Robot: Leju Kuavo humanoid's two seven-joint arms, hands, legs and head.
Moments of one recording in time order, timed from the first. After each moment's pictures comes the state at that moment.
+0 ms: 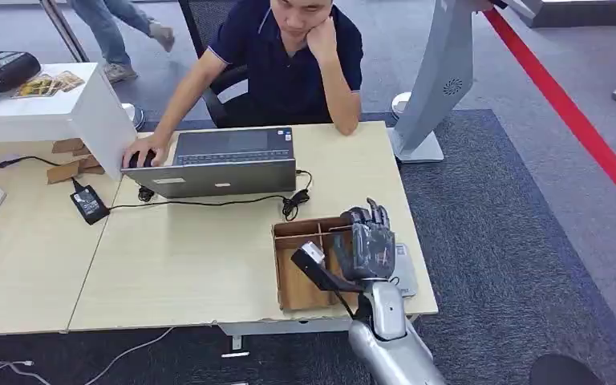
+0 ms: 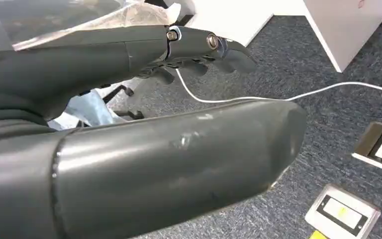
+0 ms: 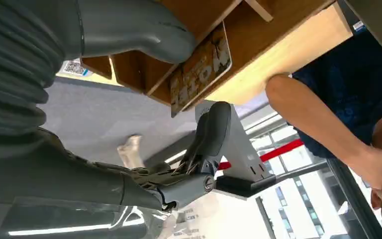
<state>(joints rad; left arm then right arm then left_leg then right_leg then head) -0.09 -0.12 -0.47 -0.24 -0.93 0.70 0.22 -0.33 0.15 0.35 -0.88 1.17 -0.70 0.07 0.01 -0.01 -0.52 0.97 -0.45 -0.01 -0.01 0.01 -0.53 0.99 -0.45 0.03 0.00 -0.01</state>
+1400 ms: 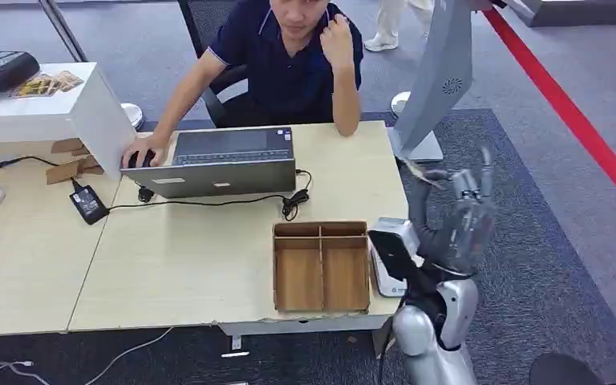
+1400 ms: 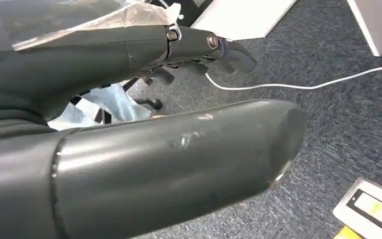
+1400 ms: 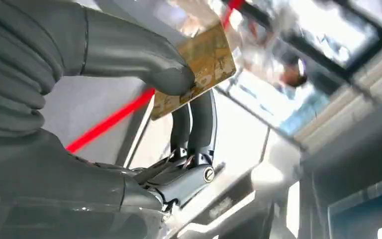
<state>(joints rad) -0.06 -0.11 -0.42 -0.24 -0.93 0.70 0.25 -0.14 0.18 0.13 -1.67 0.97 -0.71 -0.16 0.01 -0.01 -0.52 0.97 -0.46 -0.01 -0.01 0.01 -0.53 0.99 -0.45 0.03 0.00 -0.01</state>
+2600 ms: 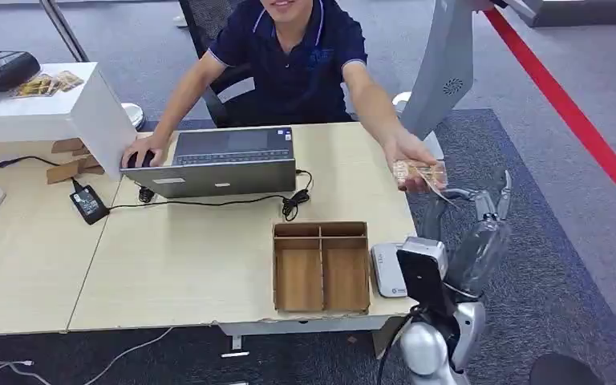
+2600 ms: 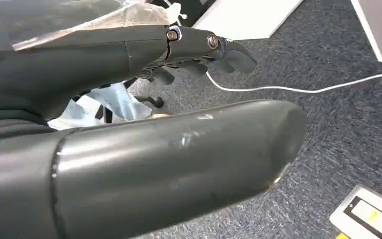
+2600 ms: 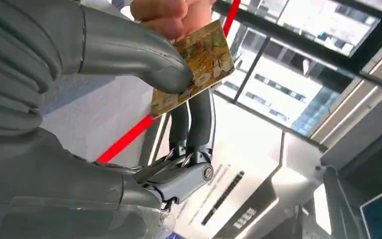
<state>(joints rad) -0.07 -0.11 -0.38 -0.24 -0.93 0.70 0.24 -0.06 0.26 0.10 -1.66 0.84 -0.69 -0.28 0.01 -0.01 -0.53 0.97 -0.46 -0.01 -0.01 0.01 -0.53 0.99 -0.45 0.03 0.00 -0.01</state>
